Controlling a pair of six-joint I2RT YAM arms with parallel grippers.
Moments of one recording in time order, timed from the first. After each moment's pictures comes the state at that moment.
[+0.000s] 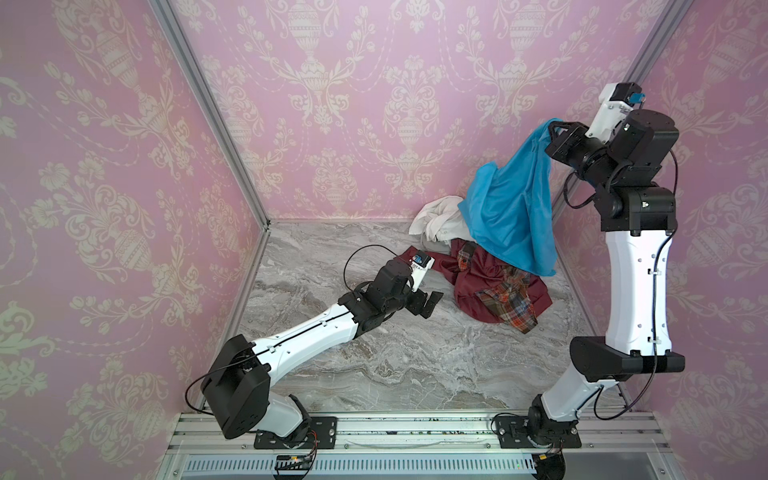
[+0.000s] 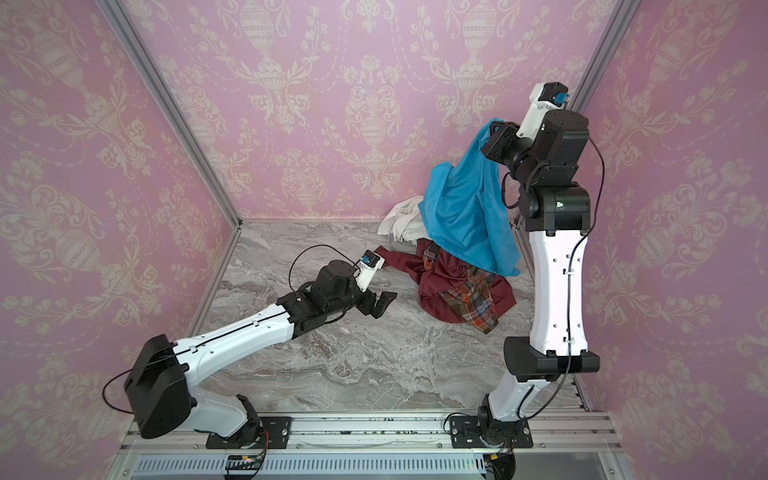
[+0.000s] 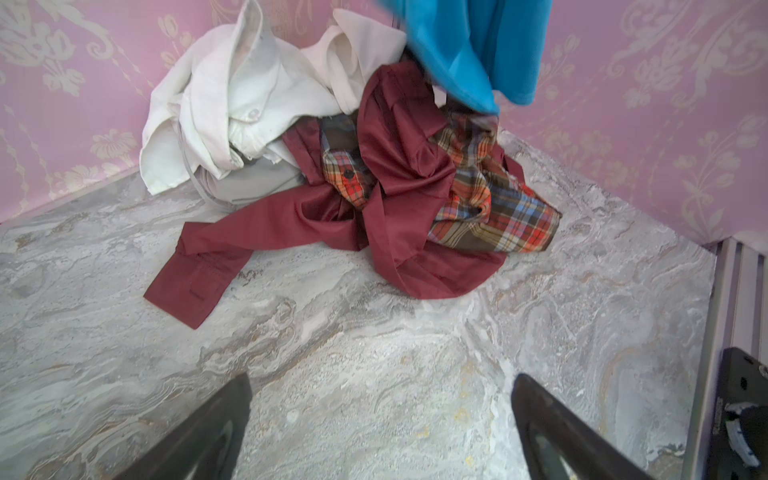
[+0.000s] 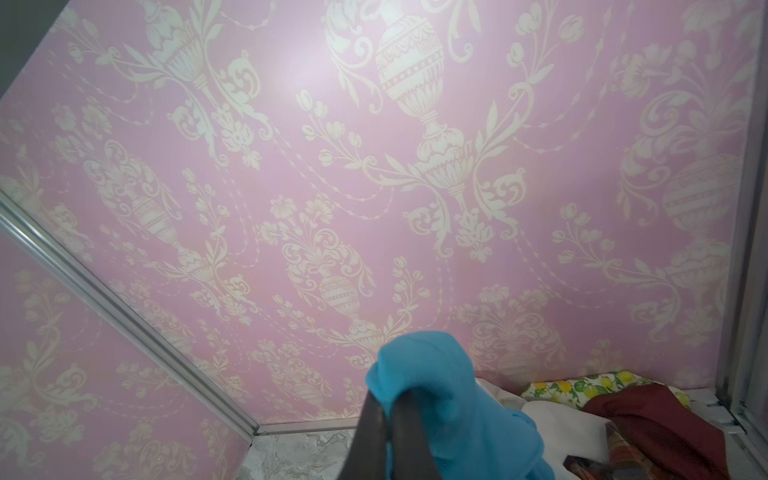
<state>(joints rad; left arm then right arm) -0.80 1.48 1.09 -0.09 0.04 -0.13 0.01 1.70 2.45 -0.70 -0.17 0.44</state>
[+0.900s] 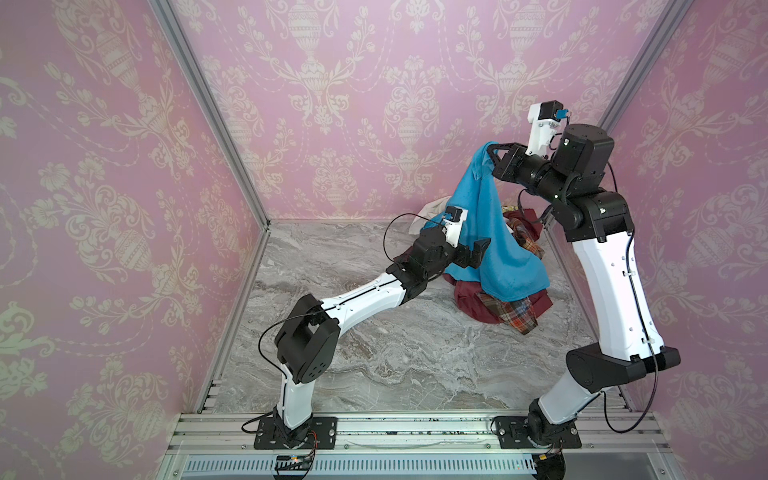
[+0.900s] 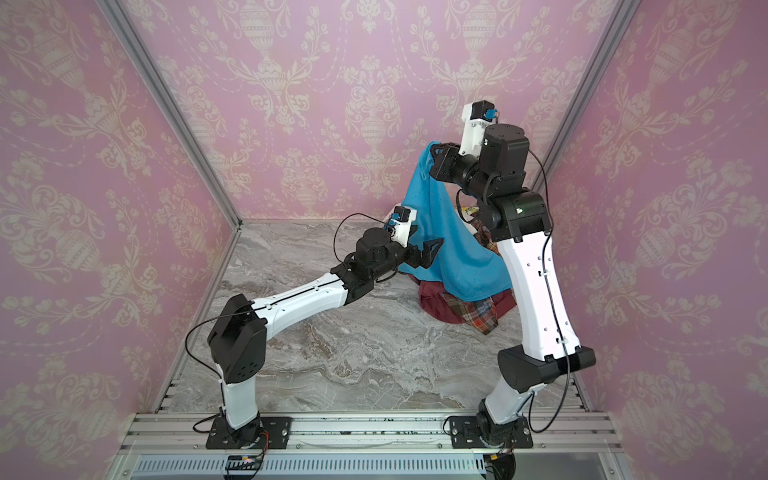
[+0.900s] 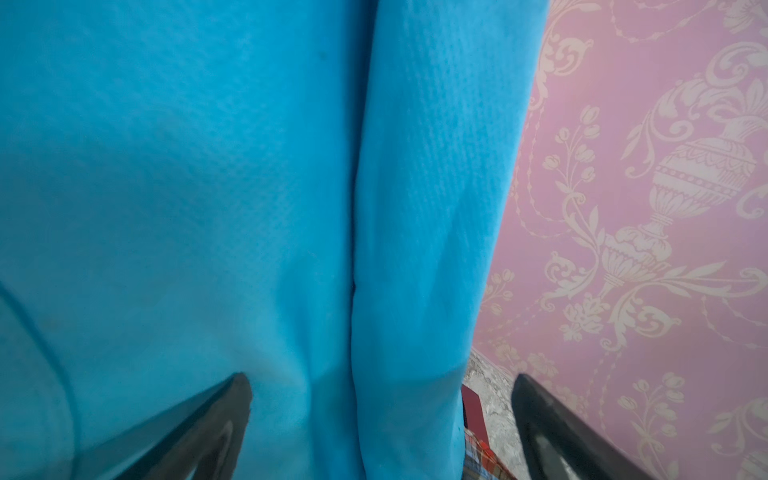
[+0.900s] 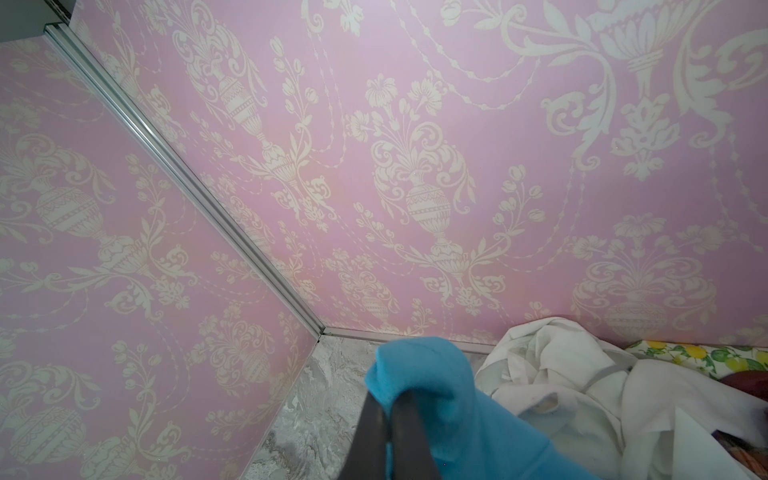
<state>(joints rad) -0.82 1.97 1.60 0.34 0.04 -0.27 0.24 1.66 2.29 -0.70 -0.19 0.42</state>
